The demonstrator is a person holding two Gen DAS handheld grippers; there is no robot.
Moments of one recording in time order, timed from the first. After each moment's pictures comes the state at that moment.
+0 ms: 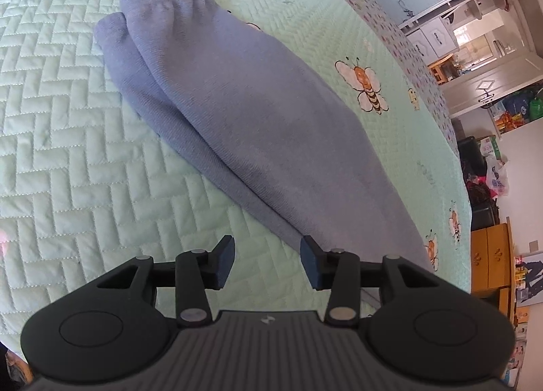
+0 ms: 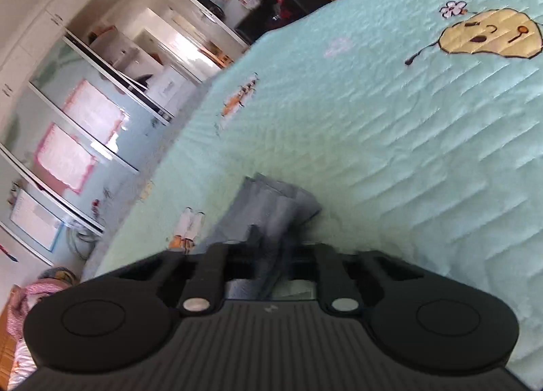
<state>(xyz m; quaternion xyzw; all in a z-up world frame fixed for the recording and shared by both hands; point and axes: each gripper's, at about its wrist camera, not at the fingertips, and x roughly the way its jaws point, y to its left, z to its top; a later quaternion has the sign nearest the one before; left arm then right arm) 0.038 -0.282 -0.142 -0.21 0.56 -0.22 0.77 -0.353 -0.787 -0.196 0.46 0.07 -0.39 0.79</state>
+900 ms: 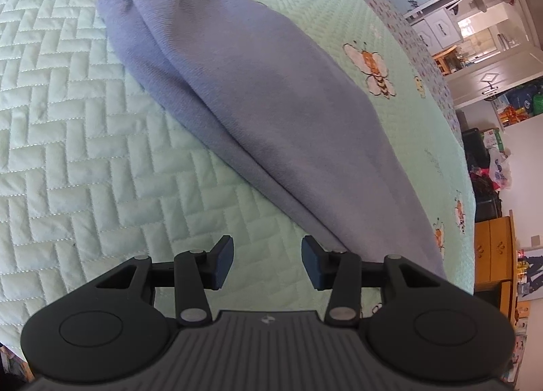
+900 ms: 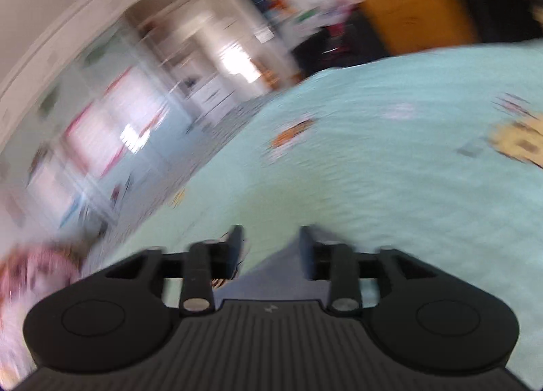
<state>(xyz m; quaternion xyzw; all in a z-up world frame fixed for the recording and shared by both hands) 0.024 -0.276 -0.154 -0.21 0.57 -0.22 0.76 -0.320 -0.784 -0.147 0.34 0.11 -0.31 0.88</state>
